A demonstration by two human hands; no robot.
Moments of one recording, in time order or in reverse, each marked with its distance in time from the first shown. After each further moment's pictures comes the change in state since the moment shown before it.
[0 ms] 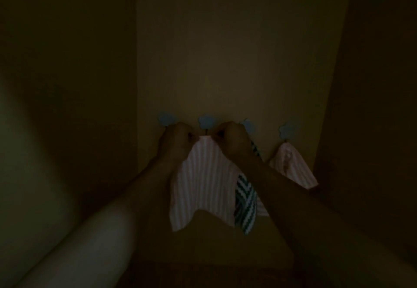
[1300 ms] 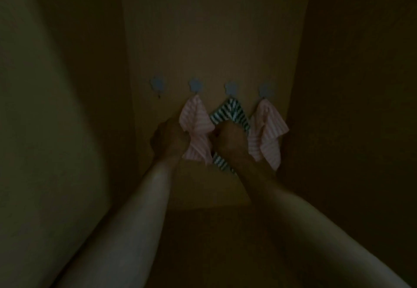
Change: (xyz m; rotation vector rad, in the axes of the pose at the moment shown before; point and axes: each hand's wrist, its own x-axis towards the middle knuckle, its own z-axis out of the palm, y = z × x) left_hand -0.106 0.014 -0.005 0.114 -0.027 -0.340; right_hand -0.138 -0.035 0.014 -0.063 0.069 0.322
